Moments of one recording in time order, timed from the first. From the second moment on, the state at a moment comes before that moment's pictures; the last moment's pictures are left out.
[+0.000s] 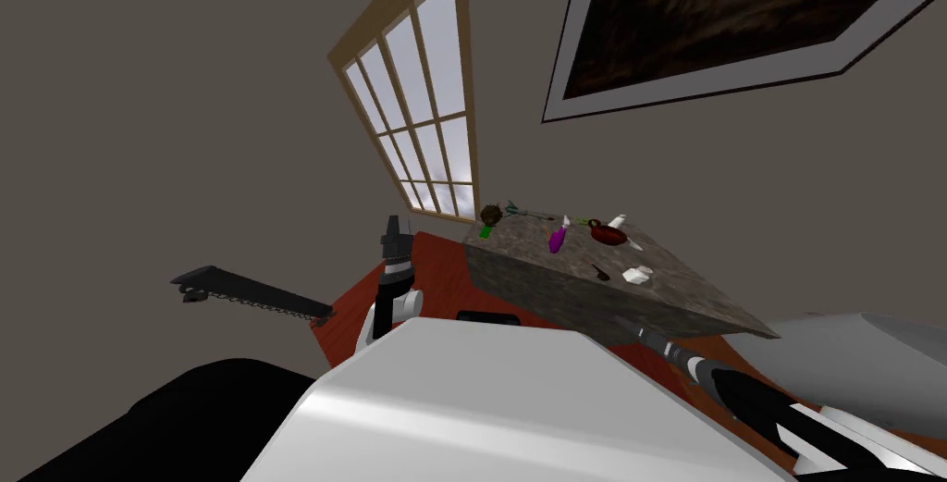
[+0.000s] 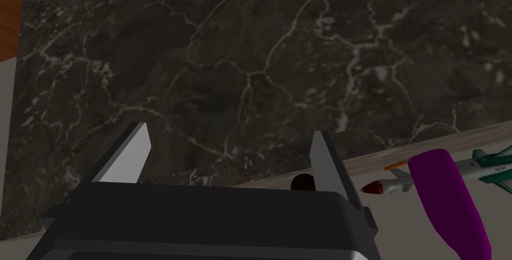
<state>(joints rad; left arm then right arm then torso) 0.49 -0.02 0.06 -2.30 -0.04 -0.48 -0.08 0.92 -1.22 0.07 -1.75 -0.24 0.10 0.12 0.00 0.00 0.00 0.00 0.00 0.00</state>
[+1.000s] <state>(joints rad) 0.49 -0.02 0.06 -2.30 -0.04 -0.48 -0.08 0.94 -1.47 0.03 -1.72 -0.20 0.20 0.13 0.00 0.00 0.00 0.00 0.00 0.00</state>
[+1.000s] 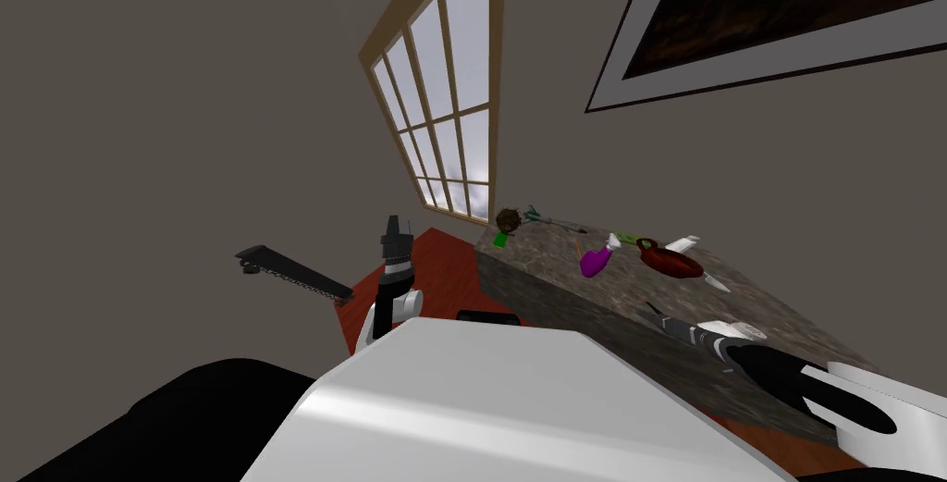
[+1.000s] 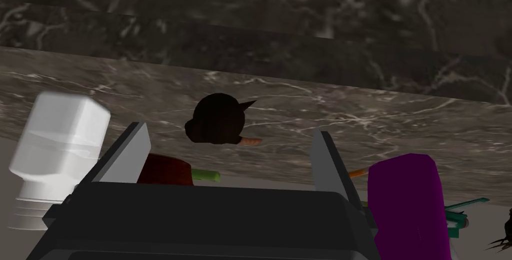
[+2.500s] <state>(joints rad) 0.49 -0.02 0.06 -2.30 -0.04 -0.48 -0.08 0.94 -1.46 0.03 -1.71 -0.20 0.20 0.13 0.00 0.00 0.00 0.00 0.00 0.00</state>
